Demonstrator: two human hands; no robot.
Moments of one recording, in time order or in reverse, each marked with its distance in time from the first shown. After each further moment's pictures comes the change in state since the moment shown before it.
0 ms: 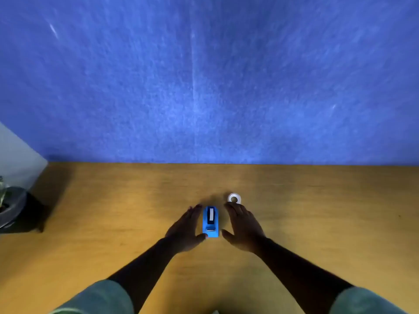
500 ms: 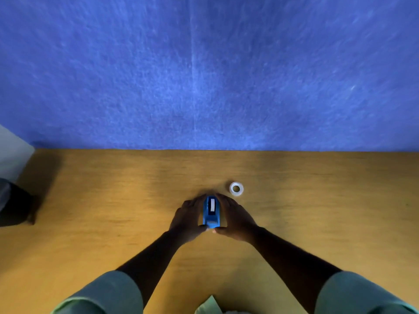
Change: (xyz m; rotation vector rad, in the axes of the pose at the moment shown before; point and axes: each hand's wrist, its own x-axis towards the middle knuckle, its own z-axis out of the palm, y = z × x) left_hand 0.026 -0.008 0.018 0.045 0.102 -0.008; right_hand 0.026 -0.009 0.025 0.220 -0.130 0.033
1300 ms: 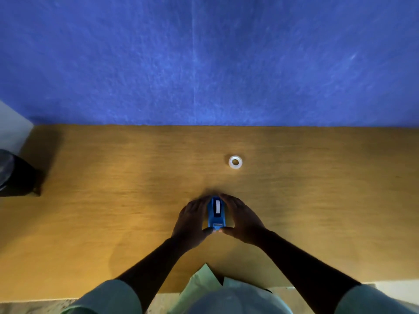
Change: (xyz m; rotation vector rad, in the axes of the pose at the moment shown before) left_hand -0.083 0.006 0.054 -0.048 0.049 0.079; right_hand -0.091 -0.007 0.033 0.065 0.038 -0.033
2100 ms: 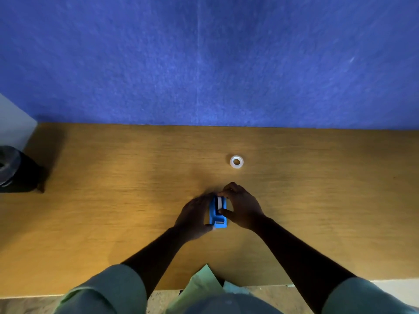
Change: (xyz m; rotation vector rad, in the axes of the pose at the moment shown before) left_hand 0.009 0.003 -0.013 0.010 -0.067 0.012; right_hand 0.025 -0.014 -0.025 -0.125 0.047 -0.005
